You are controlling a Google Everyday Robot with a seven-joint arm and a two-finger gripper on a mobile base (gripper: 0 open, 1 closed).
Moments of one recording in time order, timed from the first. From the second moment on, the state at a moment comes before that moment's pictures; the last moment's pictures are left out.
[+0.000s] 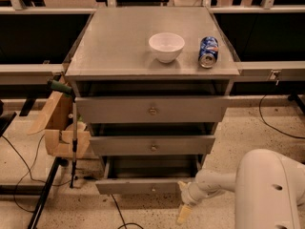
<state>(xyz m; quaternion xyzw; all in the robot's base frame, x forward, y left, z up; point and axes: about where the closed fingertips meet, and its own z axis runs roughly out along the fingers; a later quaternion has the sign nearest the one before) 0.505 -0.137 0.215 -0.63 0.74 0.16 0.16</state>
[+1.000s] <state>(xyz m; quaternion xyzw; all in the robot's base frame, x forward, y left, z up) 0.544 -0.130 0.254 -0.65 0.71 0.14 0.21</state>
